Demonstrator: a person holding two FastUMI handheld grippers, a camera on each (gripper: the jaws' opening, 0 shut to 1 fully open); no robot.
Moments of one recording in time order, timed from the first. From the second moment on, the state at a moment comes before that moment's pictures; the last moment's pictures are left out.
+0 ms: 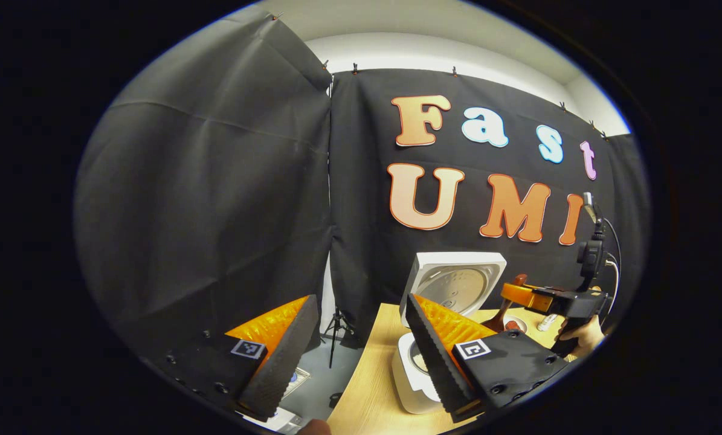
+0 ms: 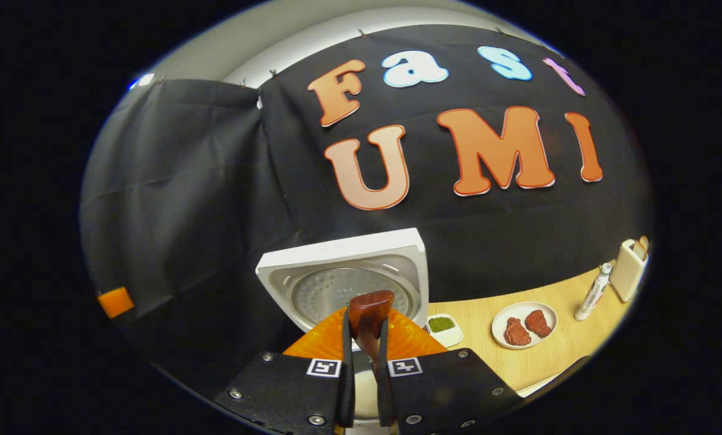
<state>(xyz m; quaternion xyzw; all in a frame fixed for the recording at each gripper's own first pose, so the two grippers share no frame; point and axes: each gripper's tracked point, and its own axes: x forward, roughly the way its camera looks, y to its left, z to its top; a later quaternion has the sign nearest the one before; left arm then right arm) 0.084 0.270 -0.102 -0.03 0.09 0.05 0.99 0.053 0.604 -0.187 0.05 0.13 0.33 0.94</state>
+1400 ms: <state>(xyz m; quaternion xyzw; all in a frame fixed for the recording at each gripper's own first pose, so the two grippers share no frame) 0.090 0.154 -0.077 -0.03 0.07 0.02 1.00 0.098 0.092 -0.194 0.24 0.11 0.03 0.96</state>
